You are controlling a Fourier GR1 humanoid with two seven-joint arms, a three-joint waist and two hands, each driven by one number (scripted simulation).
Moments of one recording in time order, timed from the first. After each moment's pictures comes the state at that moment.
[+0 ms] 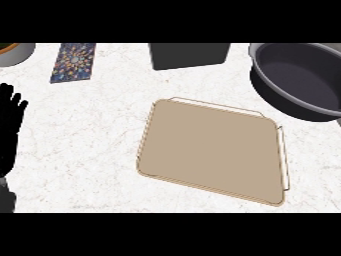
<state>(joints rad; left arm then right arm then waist) -0.08 0.27 0.17 -1.68 0.13 0.18 0.21 -0.01 -0.92 0.05 -1.37 0.17 0.21 -0.98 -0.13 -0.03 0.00</state>
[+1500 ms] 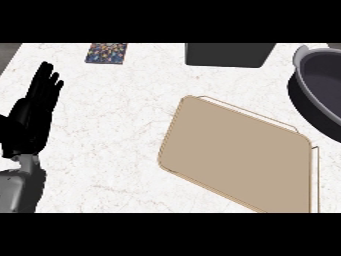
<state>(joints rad) -0.24 0.21 0.06 -1.63 0.08 0.15 0.23 -0.43 -0.91 -0.05 -0.79 0.13 0.02 -0.93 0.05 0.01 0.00</state>
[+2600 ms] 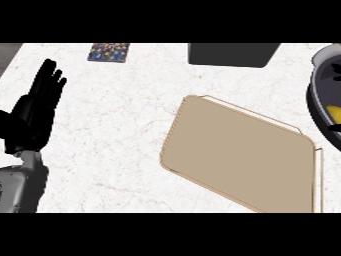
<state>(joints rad) -0.26 0.20 0.07 -1.61 0.08 0.13 0.23 -0.77 -0.73 -0.01 -0.23 0.26 0.25 -0.97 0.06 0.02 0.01</state>
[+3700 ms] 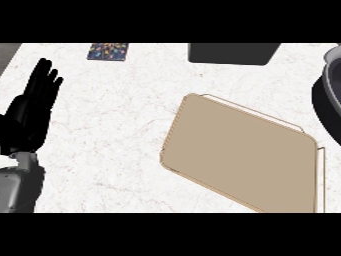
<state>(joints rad) -0.25 0.20 0.08 -1.63 0.09 0.13 0.23 -0.78 -0.93 -0.15 -0.21 0.05 0.55 -0.76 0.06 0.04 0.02</state>
